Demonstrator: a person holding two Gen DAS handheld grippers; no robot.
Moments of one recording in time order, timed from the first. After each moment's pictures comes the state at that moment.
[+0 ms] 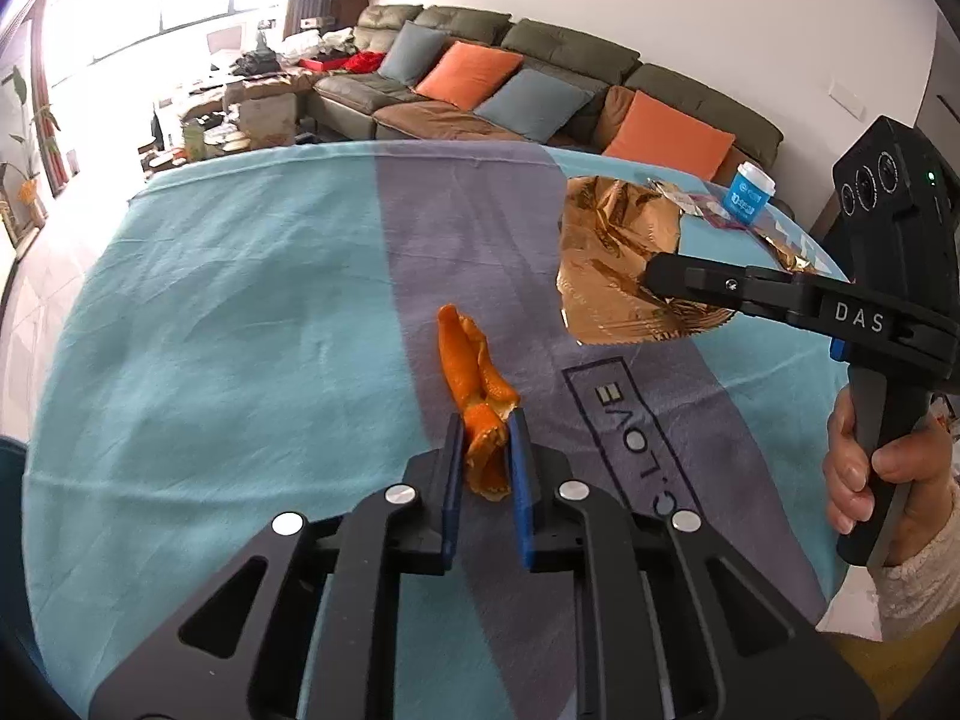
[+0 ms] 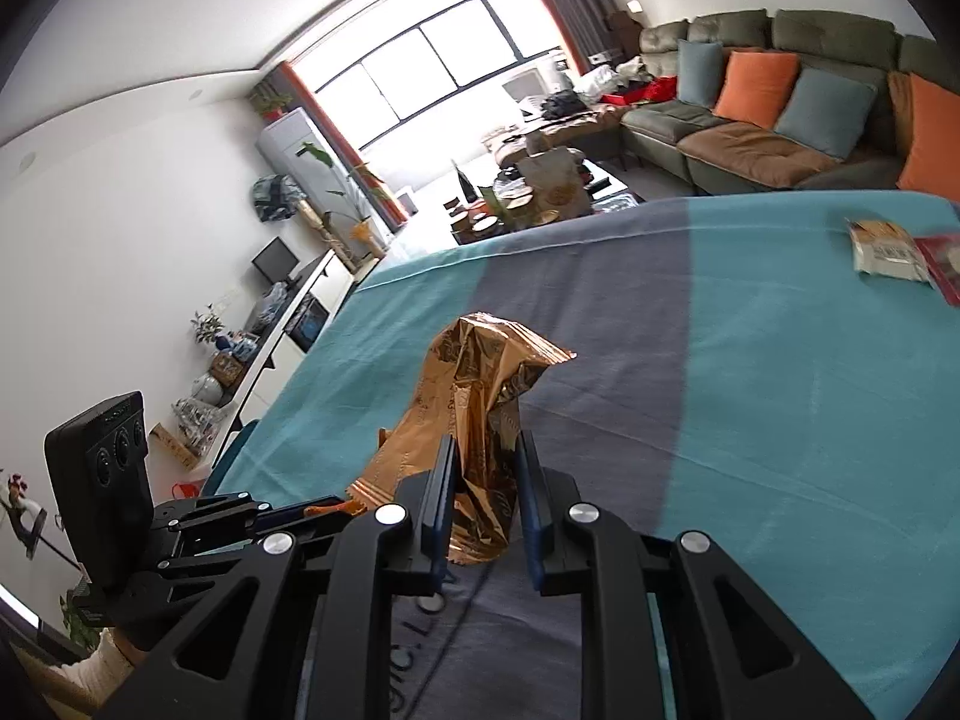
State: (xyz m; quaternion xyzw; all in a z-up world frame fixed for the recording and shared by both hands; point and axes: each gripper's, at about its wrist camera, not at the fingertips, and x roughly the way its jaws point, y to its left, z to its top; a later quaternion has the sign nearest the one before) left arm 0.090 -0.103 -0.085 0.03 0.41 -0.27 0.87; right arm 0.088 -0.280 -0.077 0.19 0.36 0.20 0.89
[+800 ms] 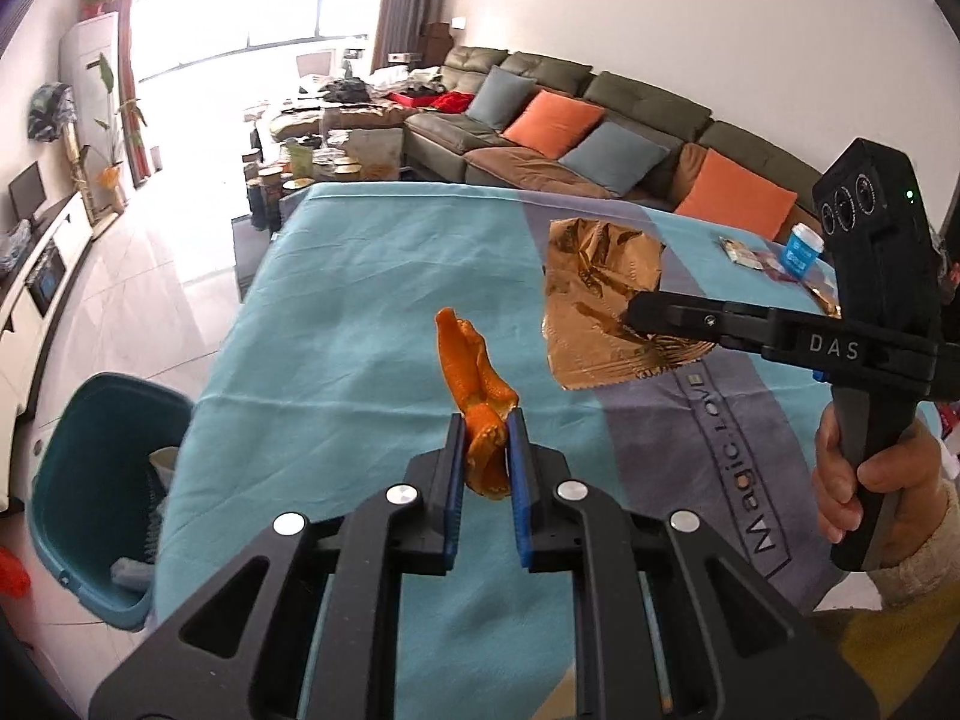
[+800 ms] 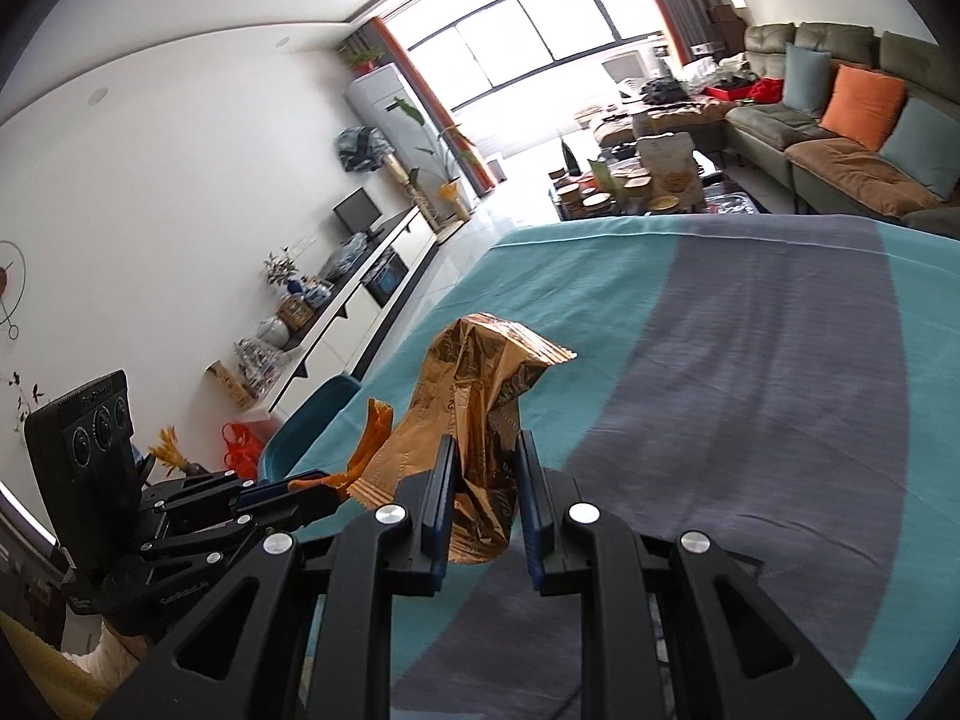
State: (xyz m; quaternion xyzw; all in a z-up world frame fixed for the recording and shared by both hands) left arm 0.045 -0.011 -0.049 0.01 0.37 -0.17 0.91; right arm 0.098 -0.190 -0.058 0.15 0.37 0.31 0.87
